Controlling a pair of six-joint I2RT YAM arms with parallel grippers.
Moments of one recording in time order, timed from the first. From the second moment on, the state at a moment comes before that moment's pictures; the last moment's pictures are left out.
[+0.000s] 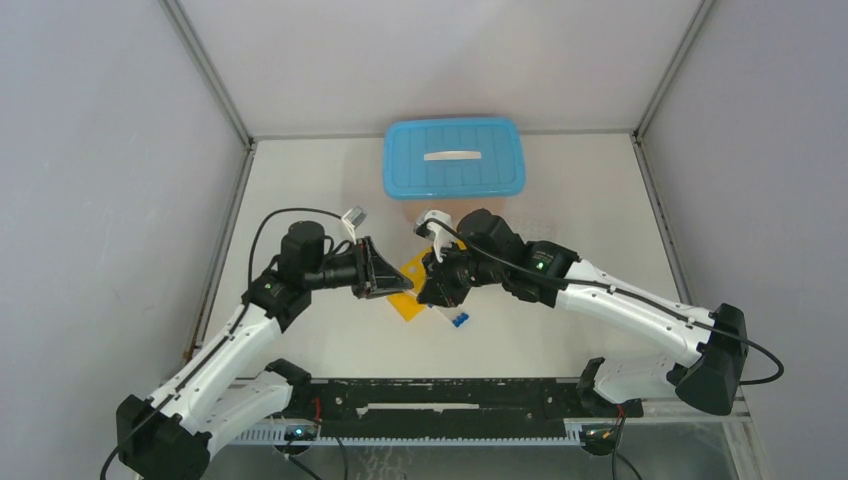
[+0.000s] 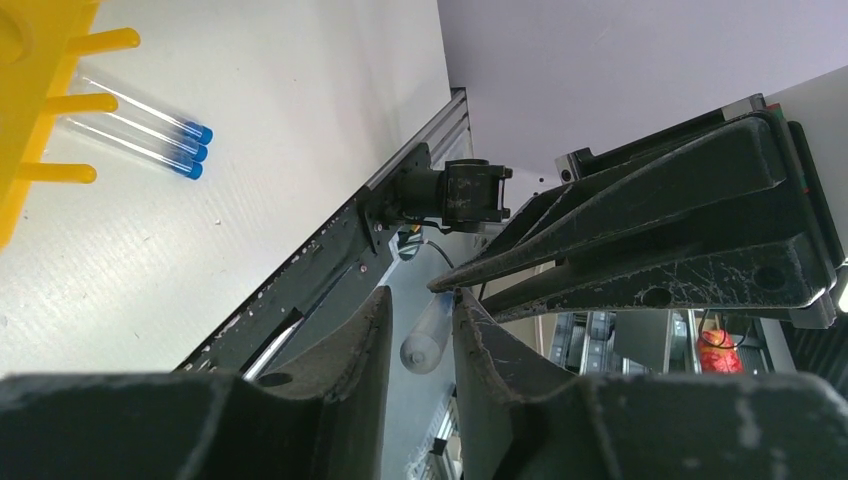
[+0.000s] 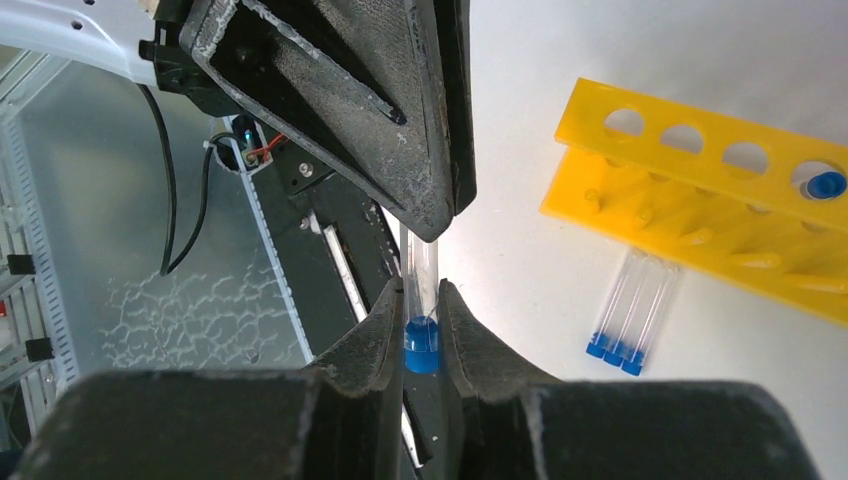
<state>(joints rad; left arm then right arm) -0.46 0.88 0.68 -0.24 0.76 -0.97 0.98 1.27 1.15 -0.52 -0.33 0.22</state>
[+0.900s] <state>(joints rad) -0.46 0.88 0.68 -0.22 0.80 -0.96 0.96 1.27 1.12 -0.49 -0.39 0.21</state>
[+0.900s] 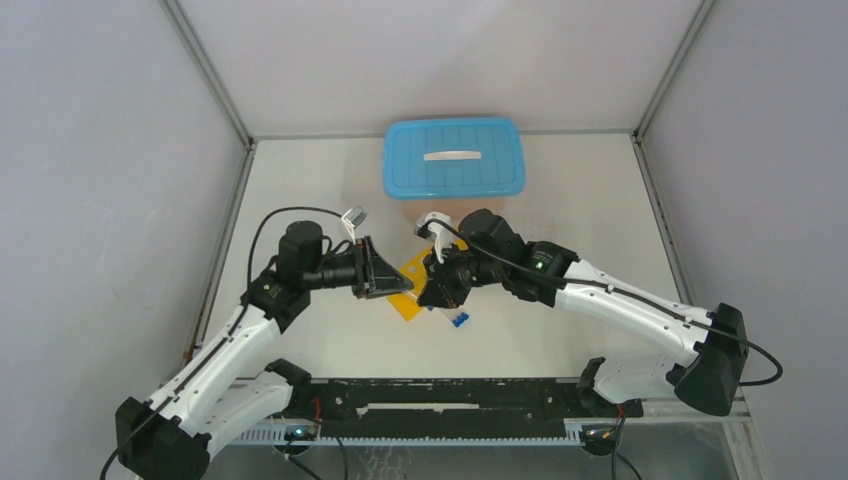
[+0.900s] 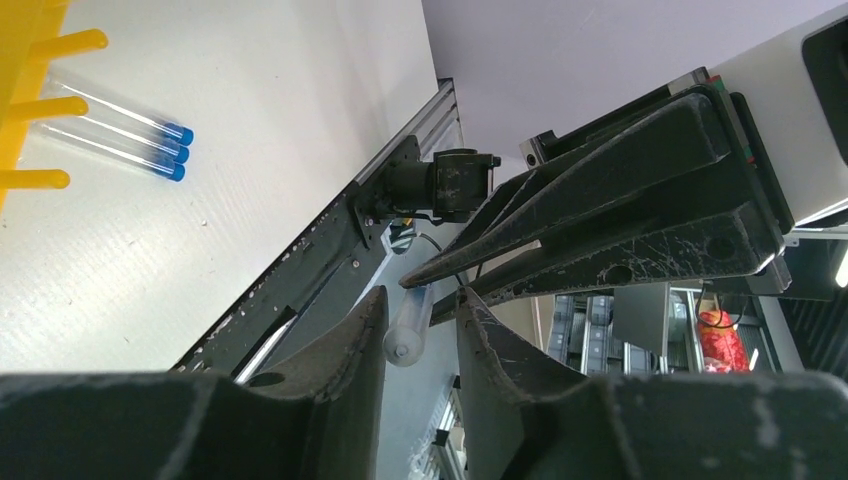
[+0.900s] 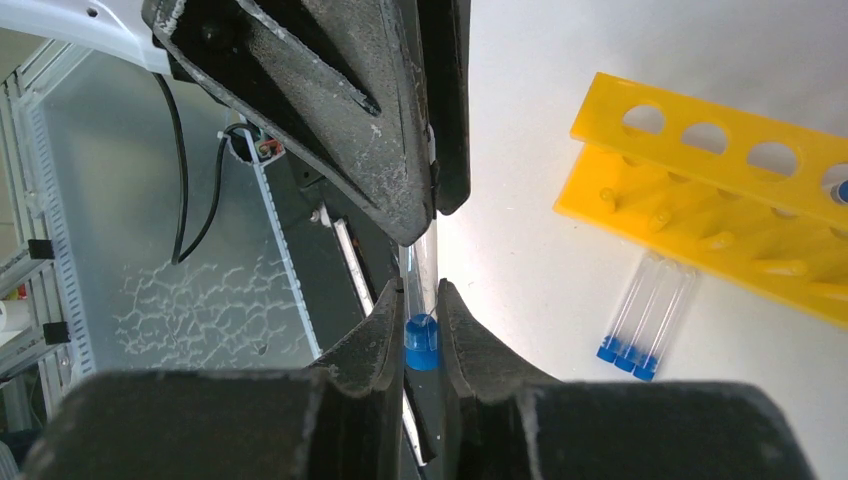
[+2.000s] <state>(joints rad) -0.46 0.87 0.68 -0.19 0.80 -0.96 0.94 1.27 1.12 -0.47 -0.43 0.21</state>
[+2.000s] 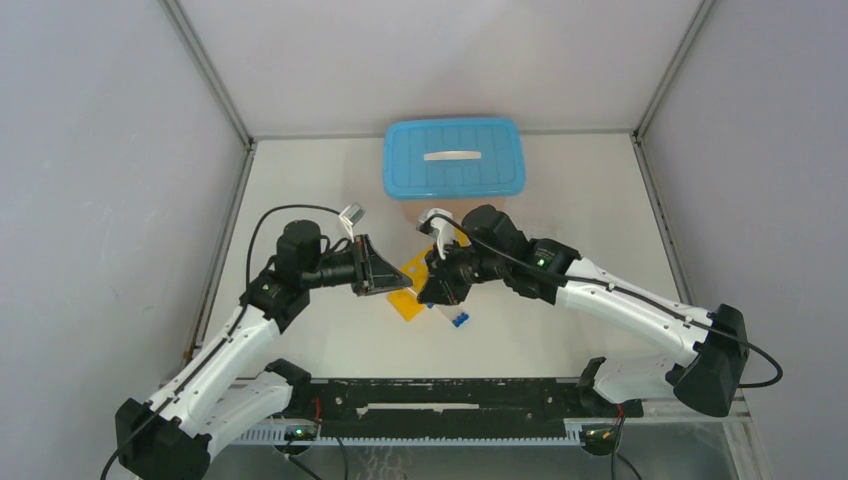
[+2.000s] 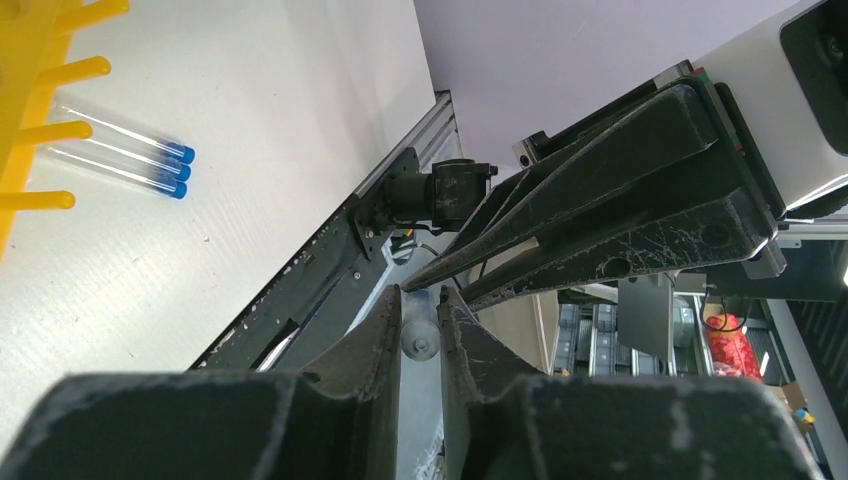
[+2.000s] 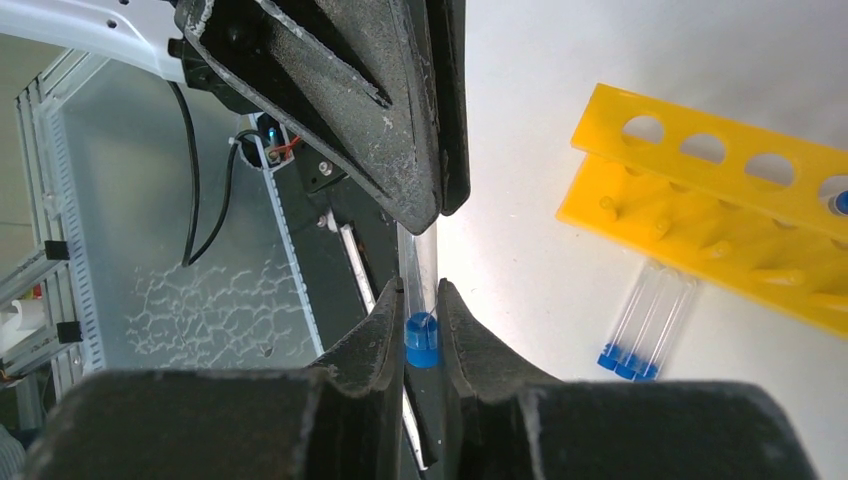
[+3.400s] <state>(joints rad) -0.46 1.06 0.70 0.14 0.65 -1.28 0.78 1.06 0.91 -0.23 -0.38 0.28</state>
